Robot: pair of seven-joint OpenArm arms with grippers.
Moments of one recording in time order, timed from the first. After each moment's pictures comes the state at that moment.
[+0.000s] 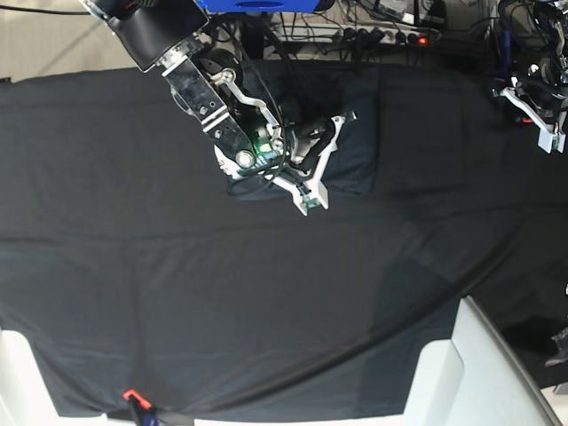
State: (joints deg) left arm 21.3 -26.8 -34.8 70.6 -23.3 -34.0 36.7; right arm 2.4 -4.9 -36.4 82.3 16.5 -8.3 -65.8
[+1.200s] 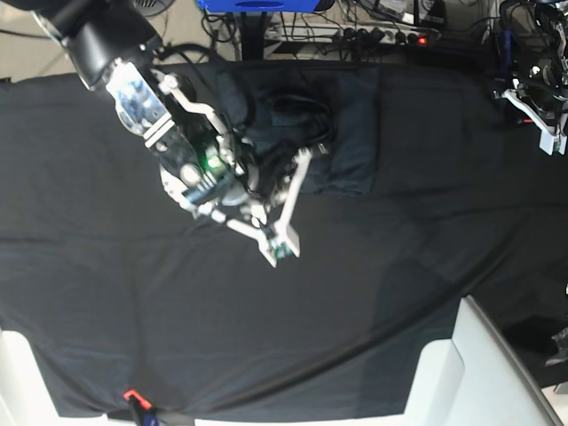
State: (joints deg) left arm 21.1 -27.1 -34.8 70.6 -23.3 -34.0 36.7; right arm 5.4 4.5 -37.2 99.8 16.6 -8.3 -68.6
